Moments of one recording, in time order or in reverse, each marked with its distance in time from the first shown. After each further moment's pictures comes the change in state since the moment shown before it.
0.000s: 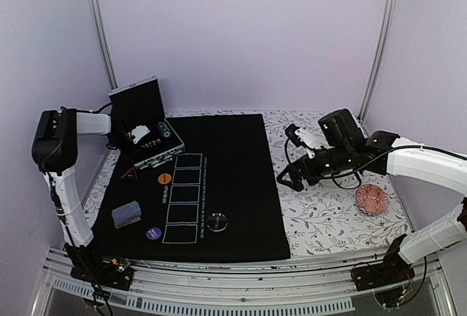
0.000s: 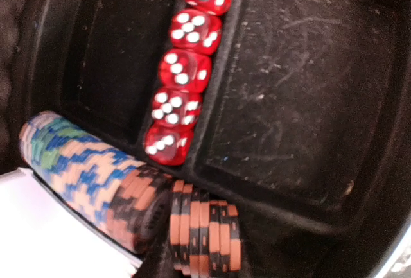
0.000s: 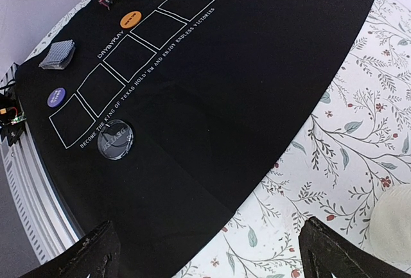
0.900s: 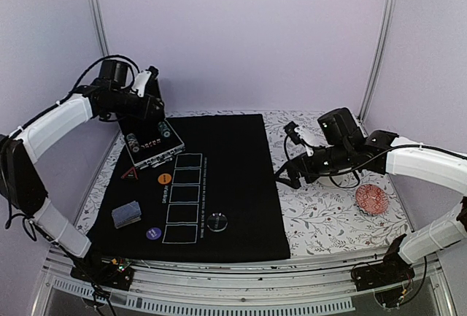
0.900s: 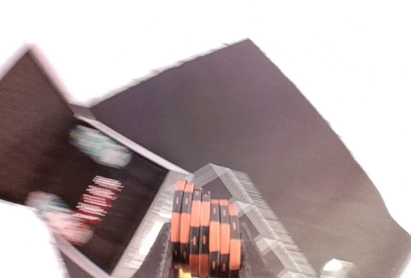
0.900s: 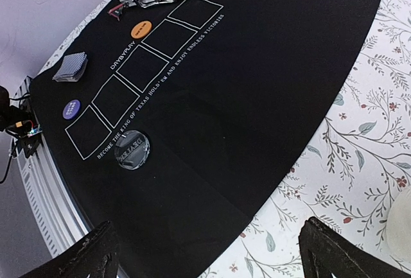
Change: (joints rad) left arm -0.230 -0.474 0.078 -0.079 0.243 -0.634; right arm 0.001 0.009 0.007 0.023 -0.037 0.063
